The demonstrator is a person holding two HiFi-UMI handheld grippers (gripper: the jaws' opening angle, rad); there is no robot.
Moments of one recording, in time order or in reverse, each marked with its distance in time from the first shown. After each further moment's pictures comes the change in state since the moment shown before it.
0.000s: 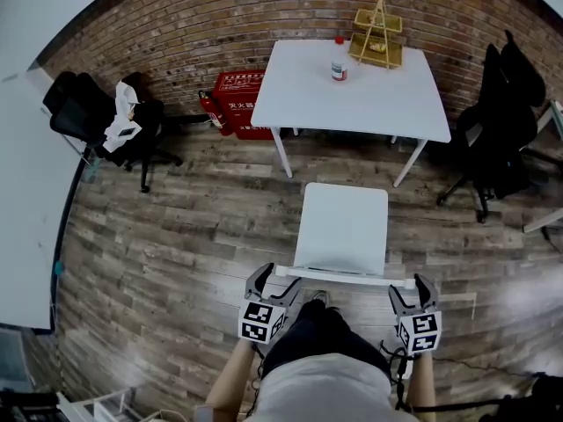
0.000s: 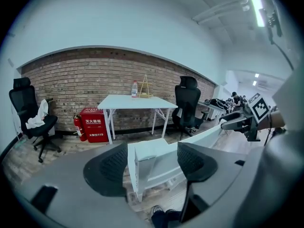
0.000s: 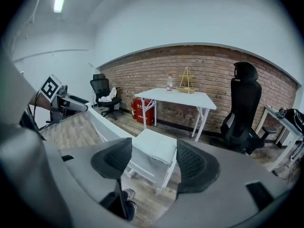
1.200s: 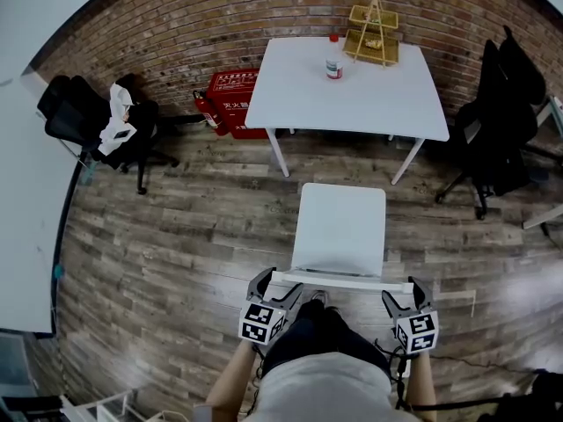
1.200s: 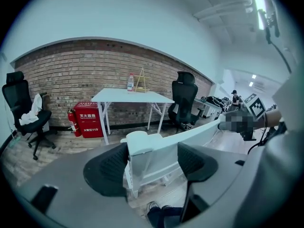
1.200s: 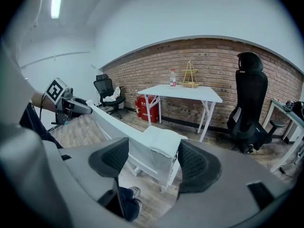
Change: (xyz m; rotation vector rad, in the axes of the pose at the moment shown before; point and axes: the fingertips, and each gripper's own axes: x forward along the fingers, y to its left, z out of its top) left arm 0.024 -0.008 -0.017 -0.010 0.054 -0.061; right arm 0.017 0.001 -0.018 0.027 0.039 0.078
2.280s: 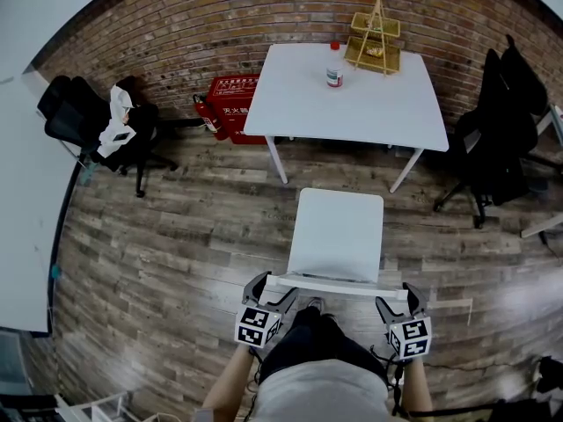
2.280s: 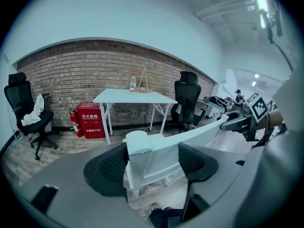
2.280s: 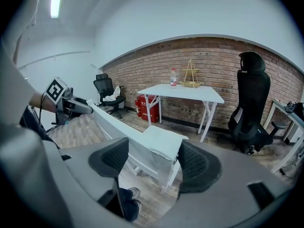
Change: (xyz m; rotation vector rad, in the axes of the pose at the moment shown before) left arm 0.008 0.011 0.007 -0.007 0.002 0.029; right arm 0.013 -0.002 0.009 -0.007 0.001 0.002
